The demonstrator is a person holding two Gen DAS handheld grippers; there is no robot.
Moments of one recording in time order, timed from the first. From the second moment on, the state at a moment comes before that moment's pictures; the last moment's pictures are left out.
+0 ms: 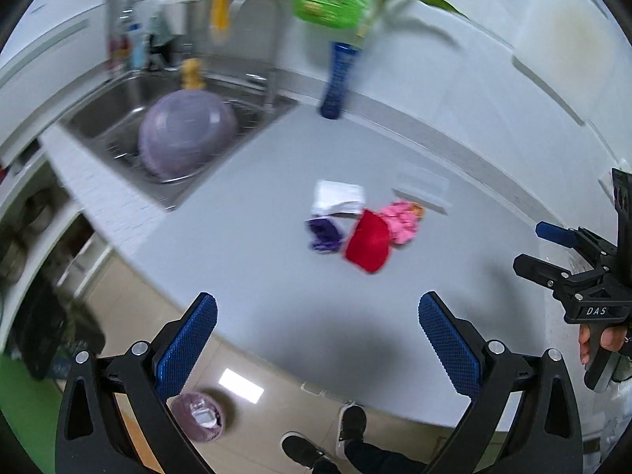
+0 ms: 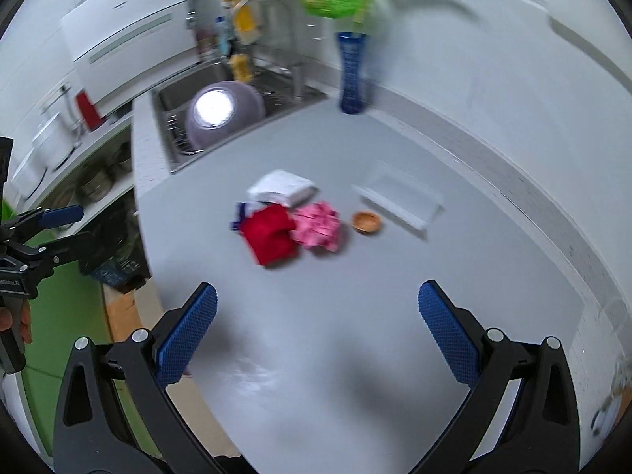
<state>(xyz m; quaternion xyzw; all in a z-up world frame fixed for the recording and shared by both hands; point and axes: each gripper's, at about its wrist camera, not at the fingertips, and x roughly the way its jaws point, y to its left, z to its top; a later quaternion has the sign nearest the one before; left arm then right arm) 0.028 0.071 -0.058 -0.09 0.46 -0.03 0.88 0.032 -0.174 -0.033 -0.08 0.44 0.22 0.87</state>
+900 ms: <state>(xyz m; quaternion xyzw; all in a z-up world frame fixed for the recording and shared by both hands) 0.153 0.011 -0.164 -0.13 0.54 -0.06 0.83 0.121 -0.225 -0.087 -0.06 0.49 0.23 0.84</state>
